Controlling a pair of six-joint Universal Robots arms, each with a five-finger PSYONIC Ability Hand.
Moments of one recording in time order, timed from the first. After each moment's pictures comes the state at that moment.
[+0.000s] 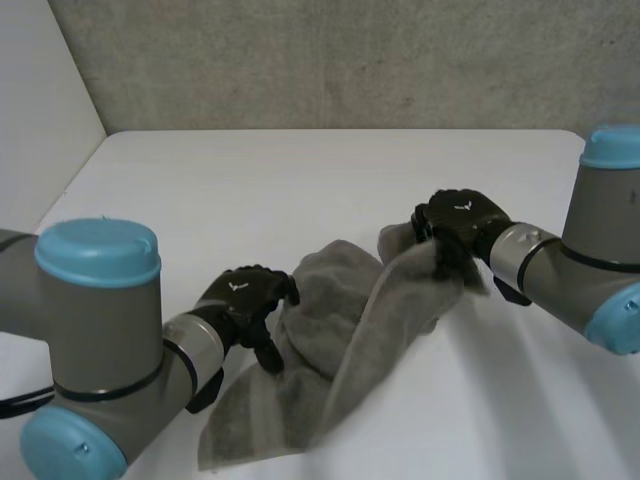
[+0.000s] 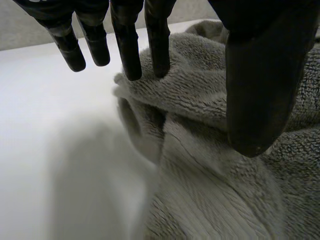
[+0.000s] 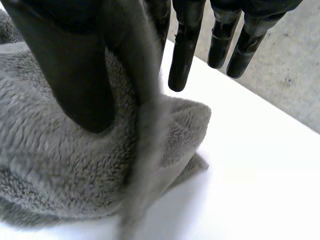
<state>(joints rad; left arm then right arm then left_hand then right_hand) 4.12 -1.95 -1.64 3.10 -1.52 3.06 1.89 -1.03 1.32 0.12 1.26 2.81 0.49 0.46 0.22 0.23 0.26 0.73 0.72 0.22 0.25 0.53</state>
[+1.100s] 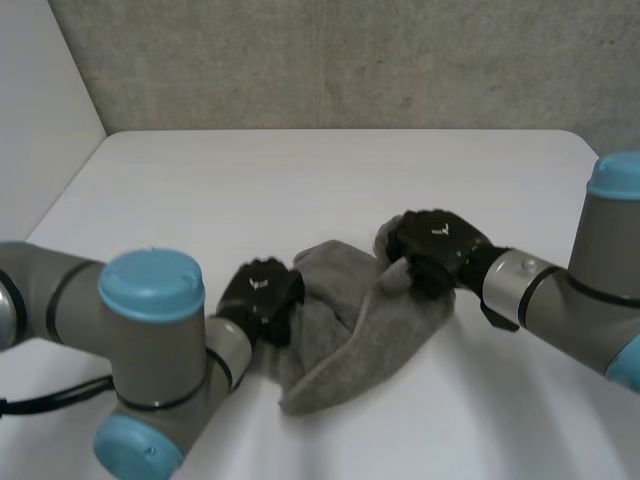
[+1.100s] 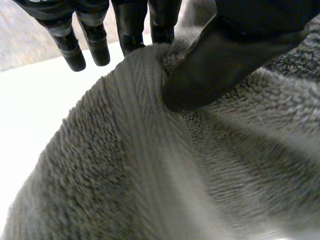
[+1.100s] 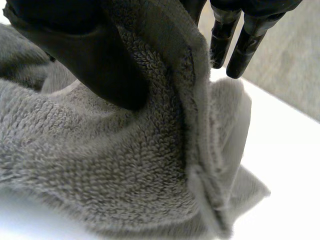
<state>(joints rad) 4.07 -2.09 -1.60 3.31 -1.59 3.12 1.91 -1.12 1.48 0.06 1.08 2.80 1.07 1.07 0.22 0.23 1.17 1.29 1.24 0.22 0.25 1.13</state>
